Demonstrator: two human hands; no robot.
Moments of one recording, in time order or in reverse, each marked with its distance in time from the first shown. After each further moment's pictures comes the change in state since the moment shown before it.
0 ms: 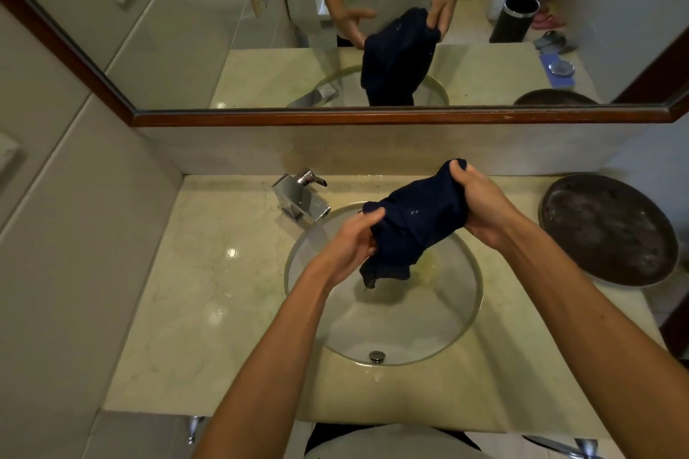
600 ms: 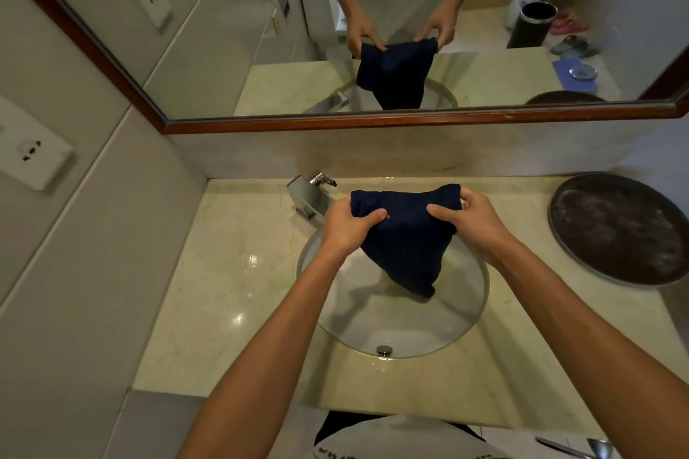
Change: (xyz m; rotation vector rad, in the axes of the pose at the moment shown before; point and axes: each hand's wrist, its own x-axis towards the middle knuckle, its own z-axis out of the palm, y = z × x) left_hand -0.003 0.014 0.008 0.666 0.587 0.146; right_hand -0.006 0.050 -0.024 -0.268 -0.029 -0.161
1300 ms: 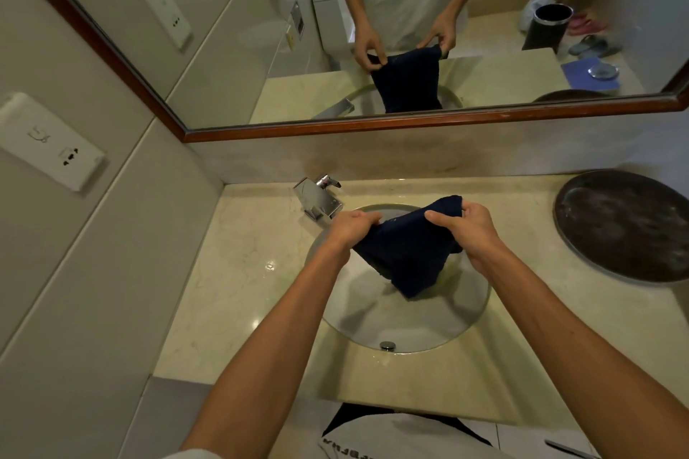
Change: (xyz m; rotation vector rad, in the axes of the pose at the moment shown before) left_hand -0.013 0.009 0.010 0.041 -0.057 -0.319; right_hand -0.012 0.023 0.000 0.127 0.093 0.045
